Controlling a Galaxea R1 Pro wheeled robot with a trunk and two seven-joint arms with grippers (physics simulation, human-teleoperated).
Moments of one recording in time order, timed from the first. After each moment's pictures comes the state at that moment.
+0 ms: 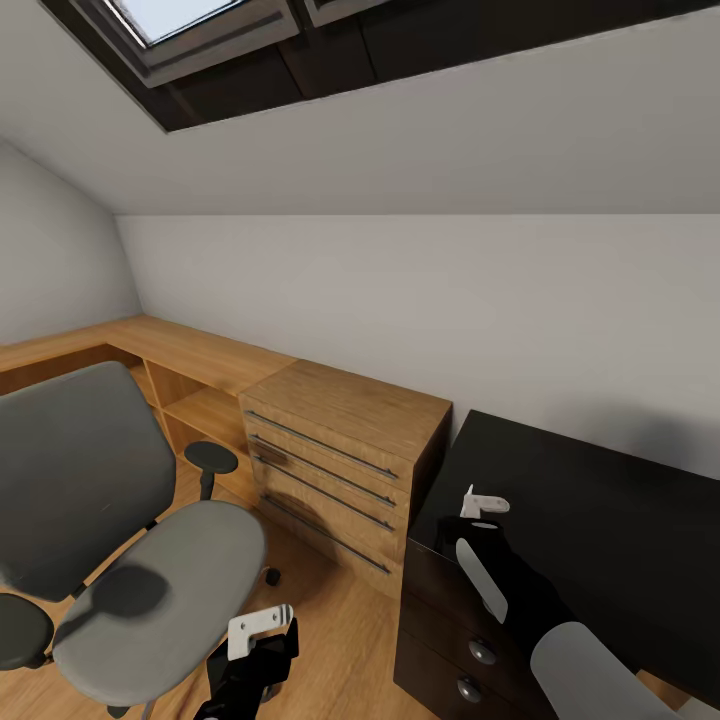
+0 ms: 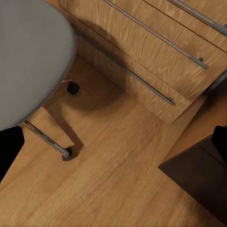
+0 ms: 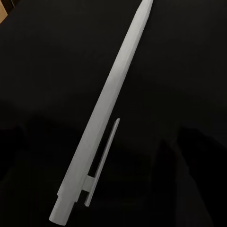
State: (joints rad) left arm 0.11 -0.08 -0.30 -1.62 0.27 0.41 0.48; right arm -0.63 -0.02 0.31 -0.81 -0.42 0.46 -0.47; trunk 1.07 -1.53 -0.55
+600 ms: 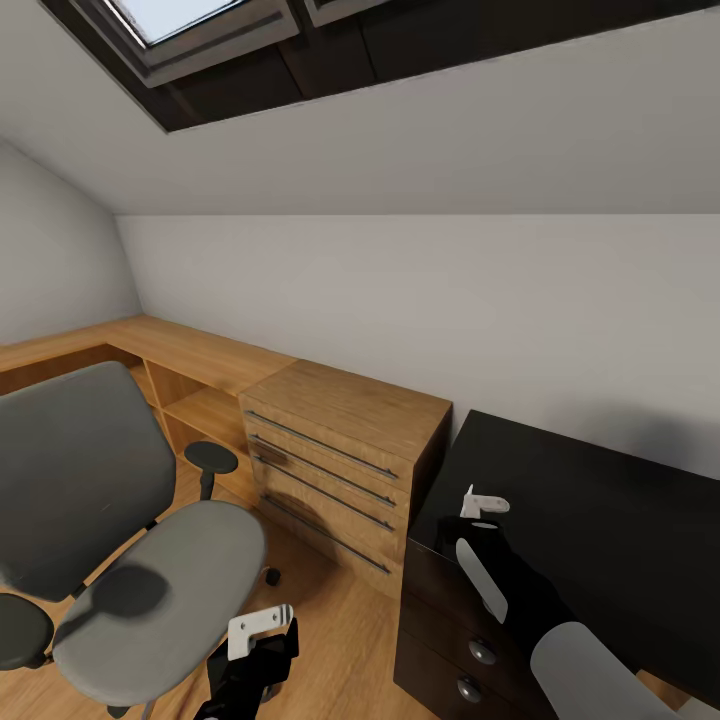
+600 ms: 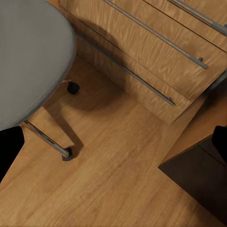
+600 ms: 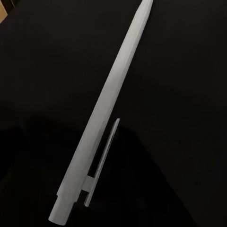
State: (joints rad) left arm 0.11 -0.08 -0.30 -1.62 0.27 0.41 0.48; right arm -0.63 -0.02 0.31 -0.81 -0.42 0.46 -0.47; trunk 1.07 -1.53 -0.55
